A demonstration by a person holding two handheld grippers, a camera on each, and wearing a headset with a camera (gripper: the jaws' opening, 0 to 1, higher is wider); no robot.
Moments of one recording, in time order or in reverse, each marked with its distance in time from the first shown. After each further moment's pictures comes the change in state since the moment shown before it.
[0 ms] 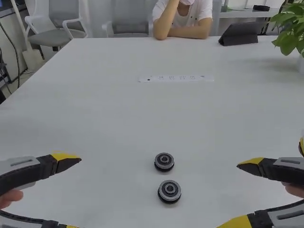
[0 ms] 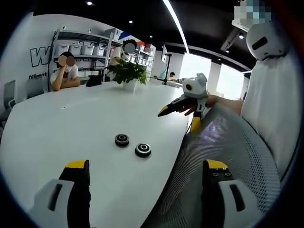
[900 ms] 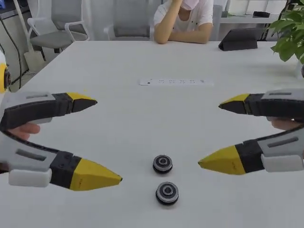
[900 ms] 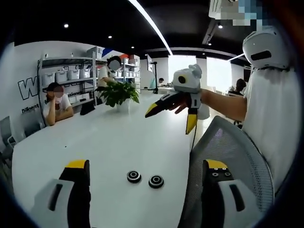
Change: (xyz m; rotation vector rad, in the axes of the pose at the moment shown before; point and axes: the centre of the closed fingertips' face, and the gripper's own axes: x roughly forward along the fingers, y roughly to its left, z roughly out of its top) left arm 0.009 0.015 0.090 0.223 -0.095 -0.033; right arm -0.012 -0.001 0.119 -0.262 -0.131 0.021
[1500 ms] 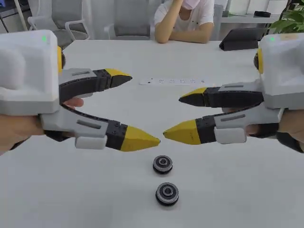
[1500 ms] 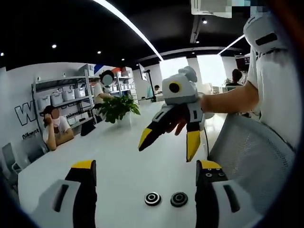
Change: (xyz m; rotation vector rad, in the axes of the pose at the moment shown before) left arm 0.062 0.023 0.017 0.182 -0.088 0.010; right arm 0.051 -0.006 0.005 0.045 -0.132 0.123
